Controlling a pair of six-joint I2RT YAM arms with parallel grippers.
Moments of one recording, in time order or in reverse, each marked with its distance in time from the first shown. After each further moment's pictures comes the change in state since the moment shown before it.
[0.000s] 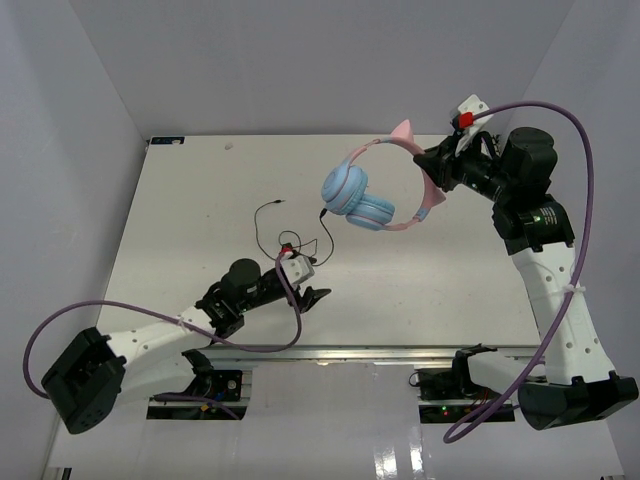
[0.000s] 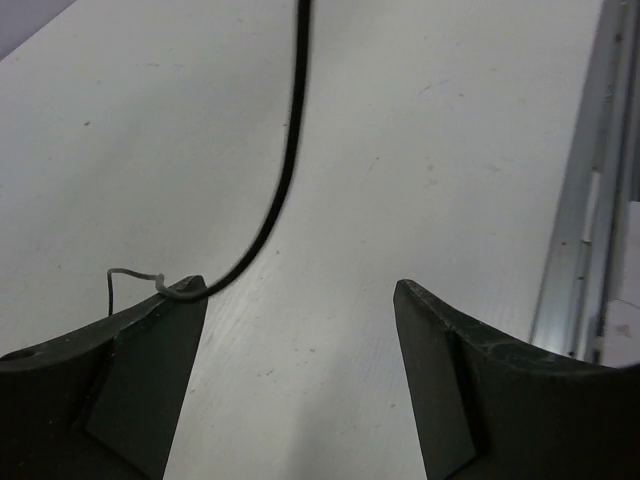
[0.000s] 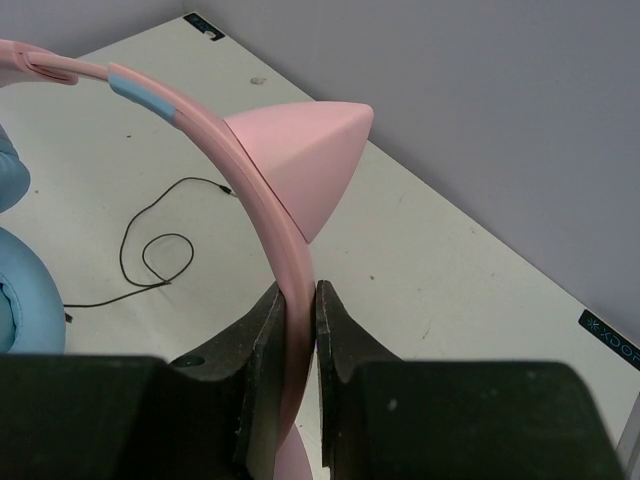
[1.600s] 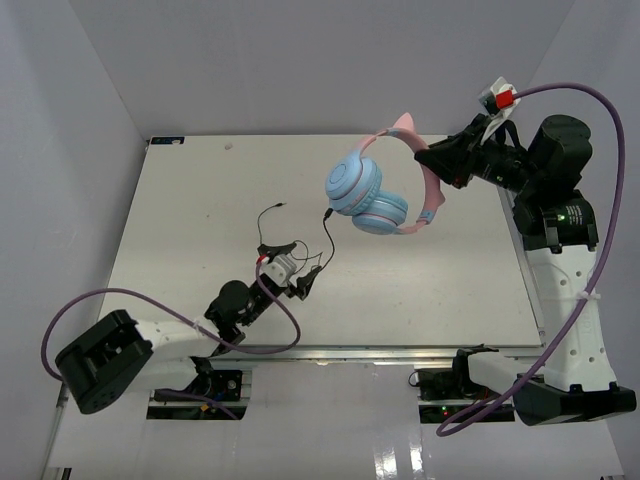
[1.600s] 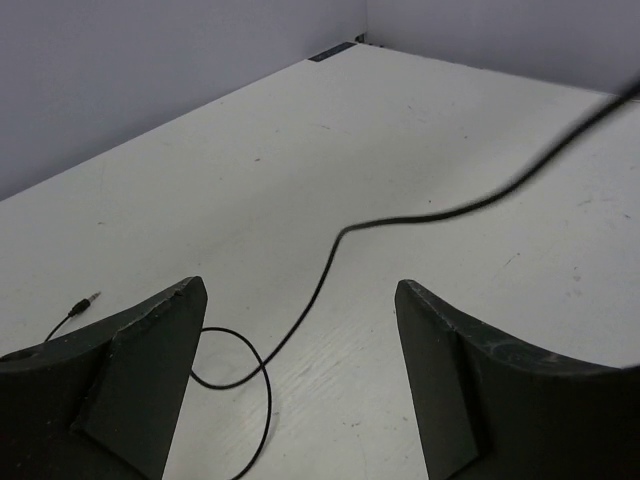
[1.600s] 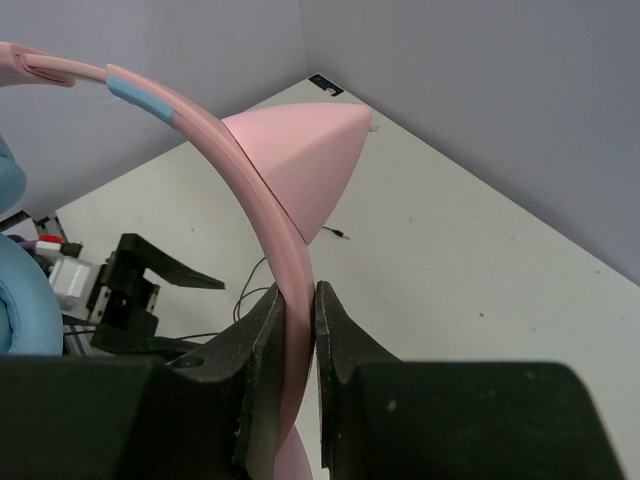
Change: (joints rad) left arm -0.057 0.082 -0.200 0.575 -0.403 -0.035; right arm -0.086 0.013 0.156 -0.062 -0.273 0.241
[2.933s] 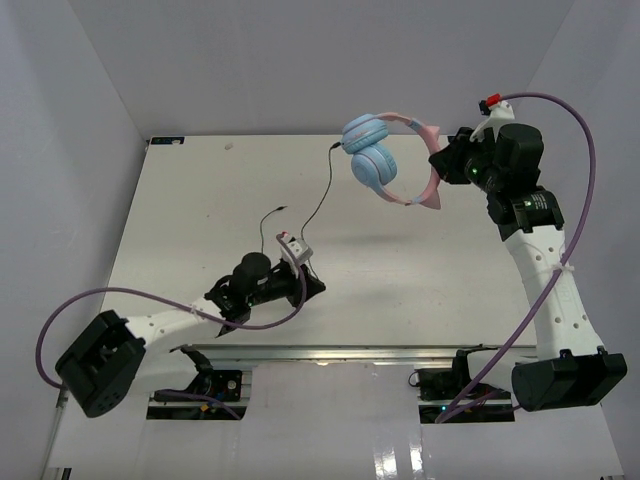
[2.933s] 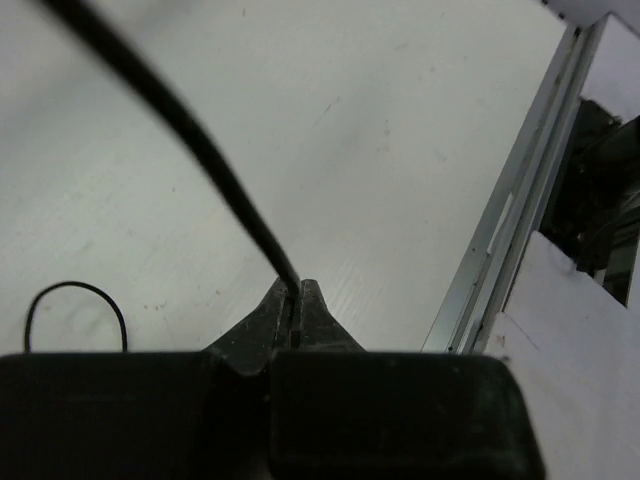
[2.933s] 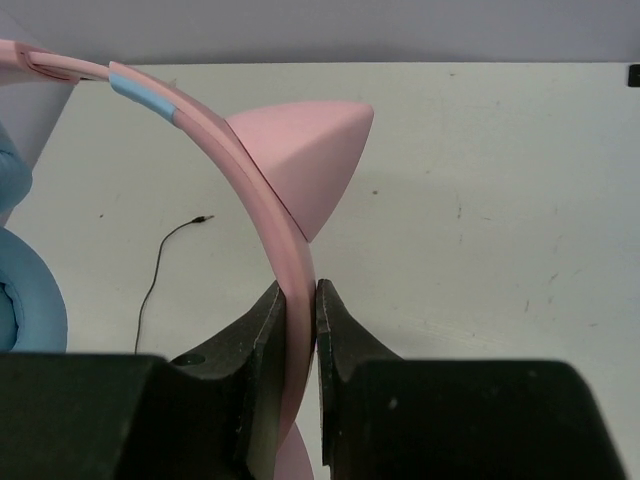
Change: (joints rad) left arm 0.095 0.000 0.217 -0.631 0.444 -0.373; right arm 0.020 0.071 -0.177 0.008 0.553 0.211
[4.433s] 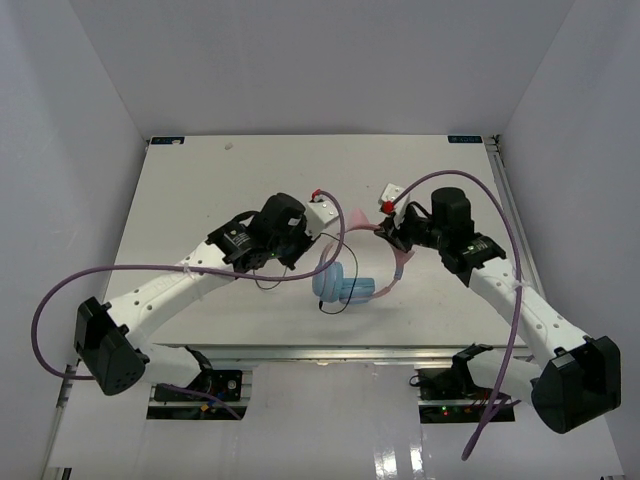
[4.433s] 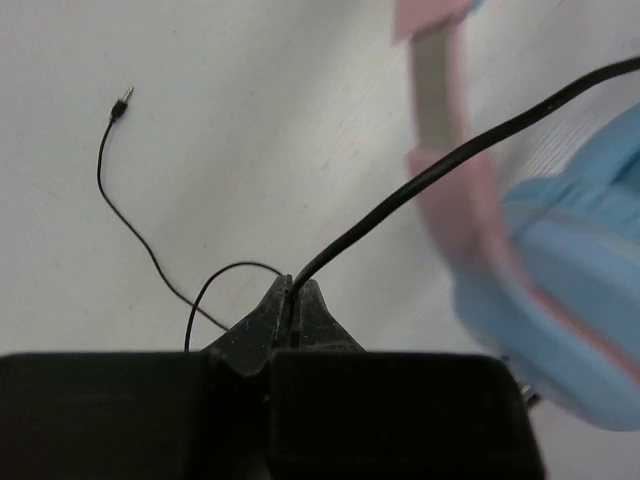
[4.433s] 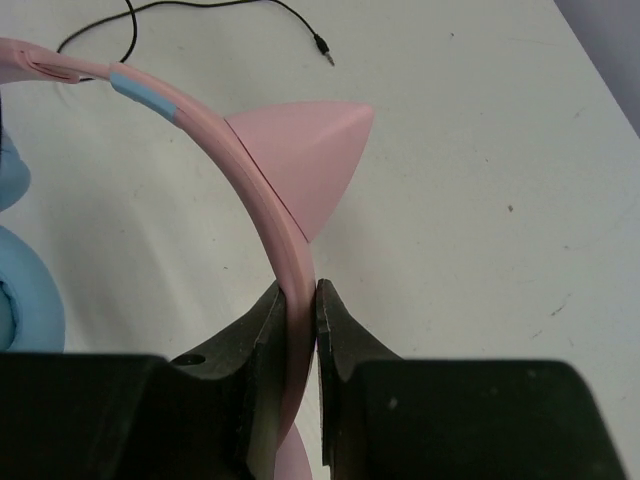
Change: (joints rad) left arm -0.047 0.190 0.826 -1.158 -0.432 0.390; right arm 0.306 -0.092 -0.538 0.269 -0.230 -0.756
